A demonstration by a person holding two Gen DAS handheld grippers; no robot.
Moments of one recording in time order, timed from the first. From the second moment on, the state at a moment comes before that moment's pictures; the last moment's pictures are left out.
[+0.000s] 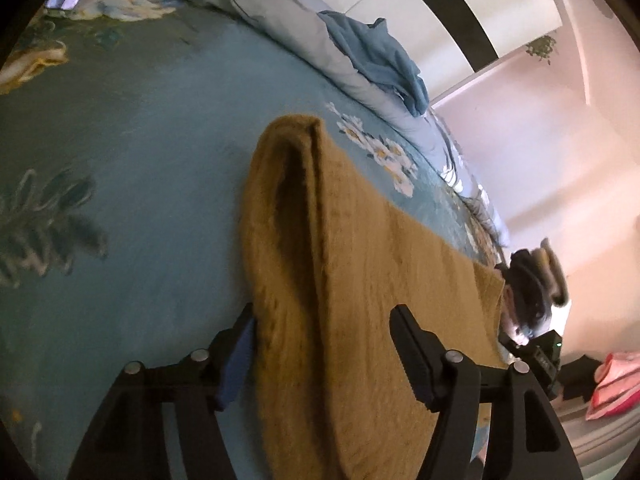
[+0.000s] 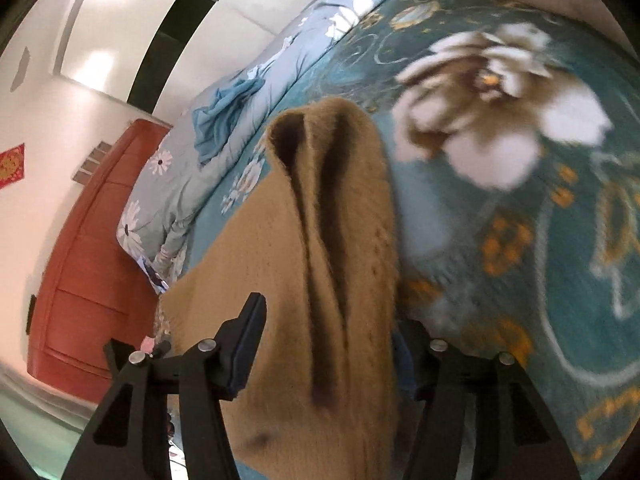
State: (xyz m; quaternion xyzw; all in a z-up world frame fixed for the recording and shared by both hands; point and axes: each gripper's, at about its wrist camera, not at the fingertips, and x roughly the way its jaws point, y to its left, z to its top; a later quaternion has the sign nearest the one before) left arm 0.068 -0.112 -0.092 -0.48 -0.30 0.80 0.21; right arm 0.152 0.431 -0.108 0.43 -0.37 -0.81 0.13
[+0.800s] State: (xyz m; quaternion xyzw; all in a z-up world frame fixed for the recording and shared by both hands) left arm 0.013 -0.083 -0.071 -0.47 -0.25 0.83 0.19; right arm 0.067 0.454 -0.053 0.41 -0.31 -0.85 0.12
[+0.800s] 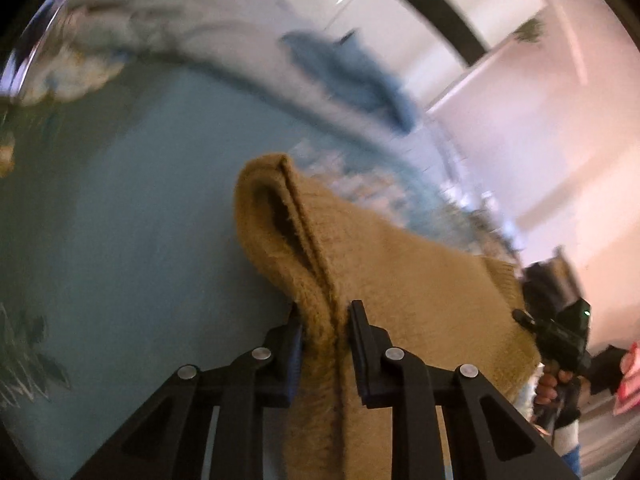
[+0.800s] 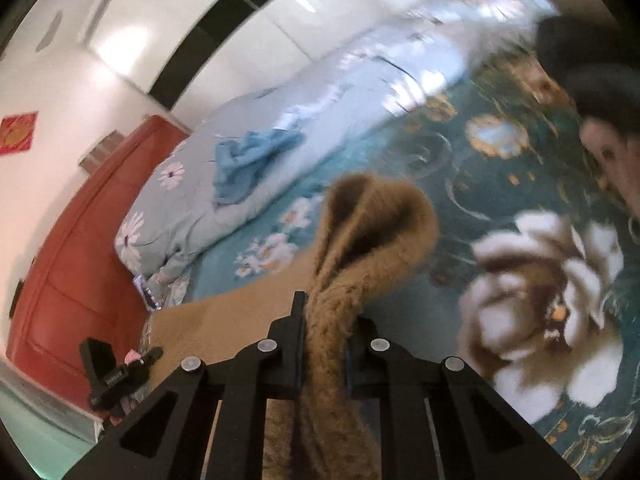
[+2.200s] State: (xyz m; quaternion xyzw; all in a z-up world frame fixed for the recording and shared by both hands) left arm 0.078 -0.006 -0.026 -0.44 -0.16 0.83 0.29; right arm 0.107 0.348 0.020 0.45 -0.18 -0.87 0.10
